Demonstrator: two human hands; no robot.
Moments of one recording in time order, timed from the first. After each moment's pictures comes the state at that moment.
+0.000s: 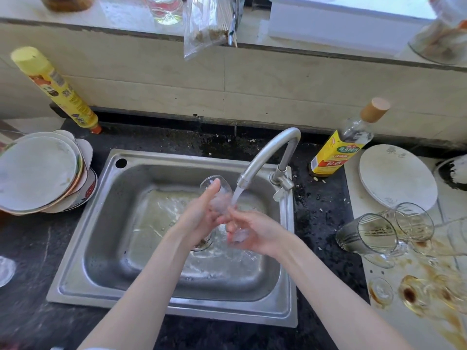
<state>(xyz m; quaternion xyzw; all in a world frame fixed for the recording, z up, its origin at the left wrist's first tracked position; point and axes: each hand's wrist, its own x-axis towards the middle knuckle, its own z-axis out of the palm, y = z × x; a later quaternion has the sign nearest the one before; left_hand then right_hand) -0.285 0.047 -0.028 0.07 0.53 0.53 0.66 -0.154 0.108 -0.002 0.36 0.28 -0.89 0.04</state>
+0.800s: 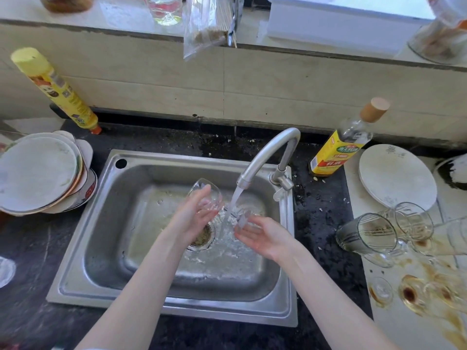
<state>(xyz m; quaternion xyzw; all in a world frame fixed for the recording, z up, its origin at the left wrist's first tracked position) -0.294 0.041 -0.029 -0.09 0.55 0.62 0.56 -0.141 0.108 -0.034 0.51 0.11 -0.84 -0.12</state>
